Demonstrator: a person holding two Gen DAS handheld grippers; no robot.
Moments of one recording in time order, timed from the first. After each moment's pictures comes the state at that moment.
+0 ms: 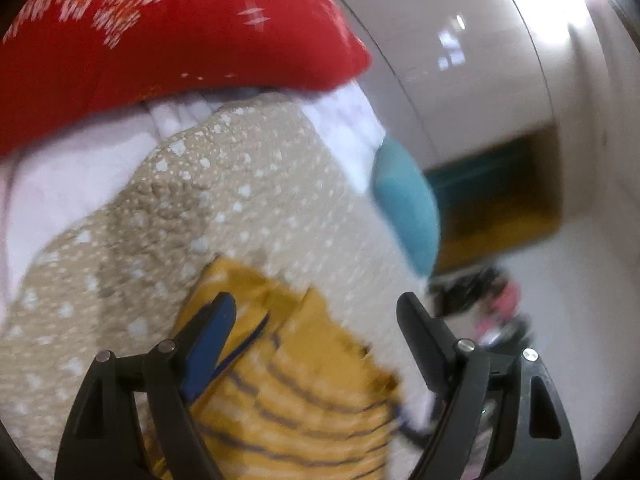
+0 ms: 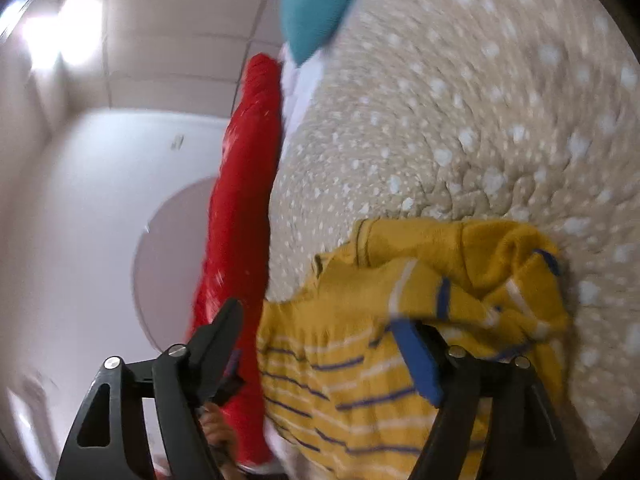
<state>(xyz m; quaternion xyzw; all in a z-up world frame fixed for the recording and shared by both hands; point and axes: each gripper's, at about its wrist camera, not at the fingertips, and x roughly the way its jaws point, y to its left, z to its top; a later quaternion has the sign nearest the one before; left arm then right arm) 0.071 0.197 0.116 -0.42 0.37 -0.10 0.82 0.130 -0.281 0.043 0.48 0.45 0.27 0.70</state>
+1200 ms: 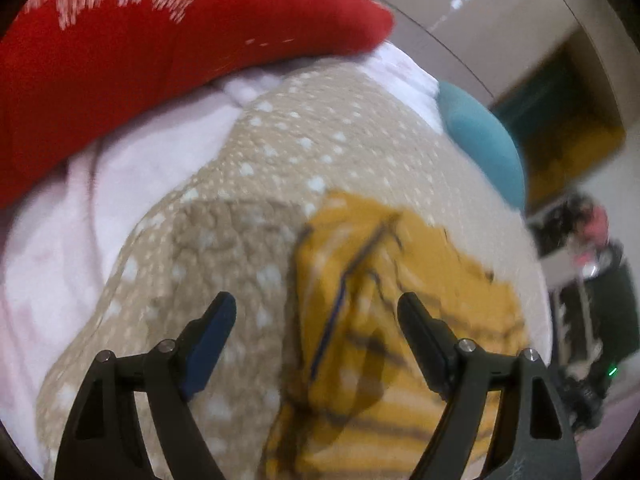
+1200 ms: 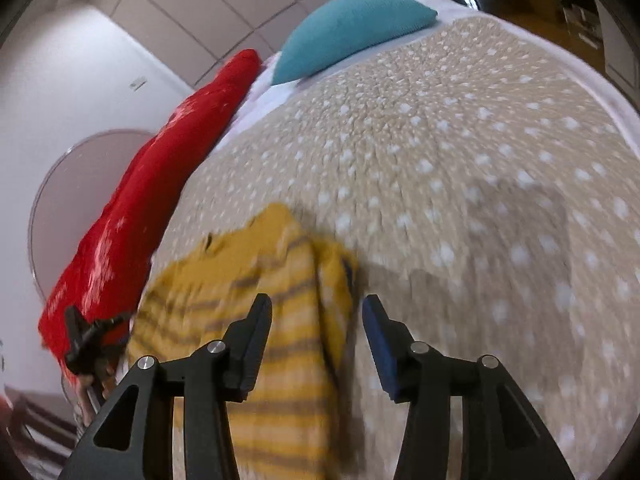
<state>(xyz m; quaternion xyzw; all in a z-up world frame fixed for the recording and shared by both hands) 0.015 0.200 0.060 -0.26 0.44 -0.02 0.86 0.035 -0.351 0.076 0.24 0.45 0.18 0.84</state>
